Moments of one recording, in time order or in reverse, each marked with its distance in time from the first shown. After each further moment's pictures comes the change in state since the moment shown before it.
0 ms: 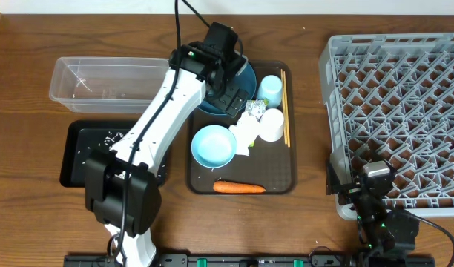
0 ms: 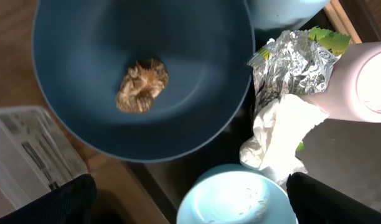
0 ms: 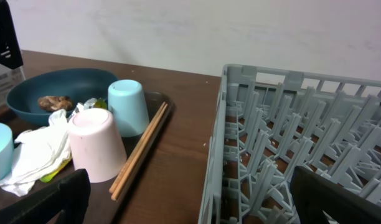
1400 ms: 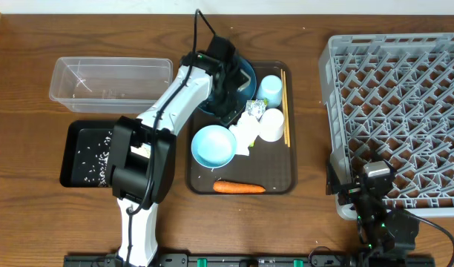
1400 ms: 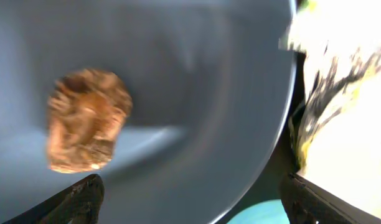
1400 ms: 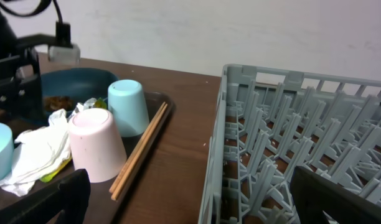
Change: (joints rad) left arm 0.043 0.200 -0.059 0.101 0.092 0.254; right arm 0.000 0.000 0.000 0.000 0.000 0.000
